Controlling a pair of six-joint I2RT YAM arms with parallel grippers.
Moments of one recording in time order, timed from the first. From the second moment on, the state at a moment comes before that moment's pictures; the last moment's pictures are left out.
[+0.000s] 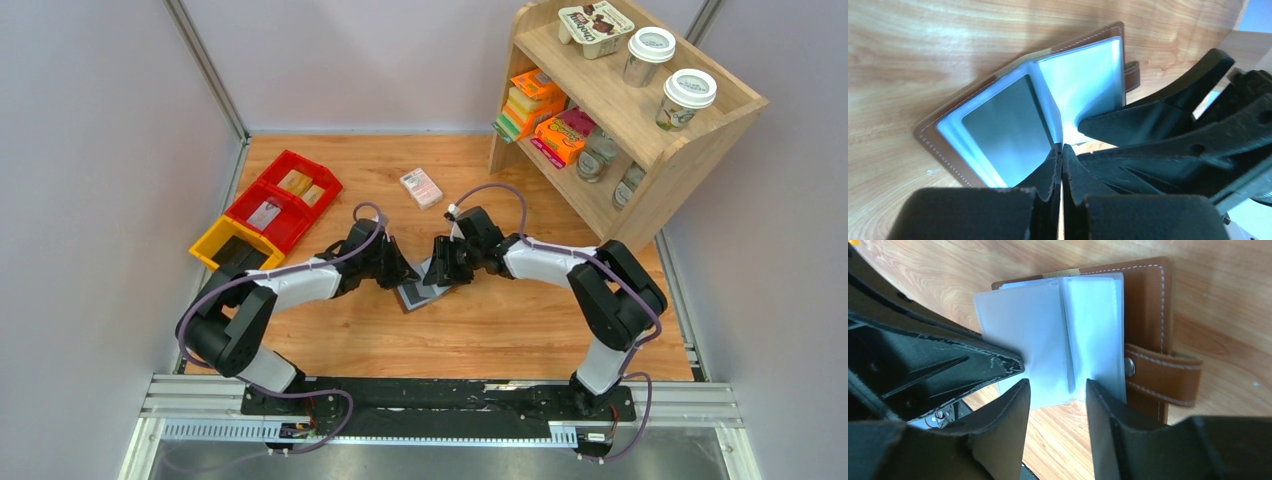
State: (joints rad) left arm -0.59 1.50 0.66 0.07 0.26 -0.98; right arm 0.67 1.76 0.96 -0.07 -0.41 0.67
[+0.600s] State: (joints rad) left arm -0.61 1.76 0.92 0.03 0.37 -0.89; right arm 0.67 1.43 0.77 0.02 -0.22 0.56
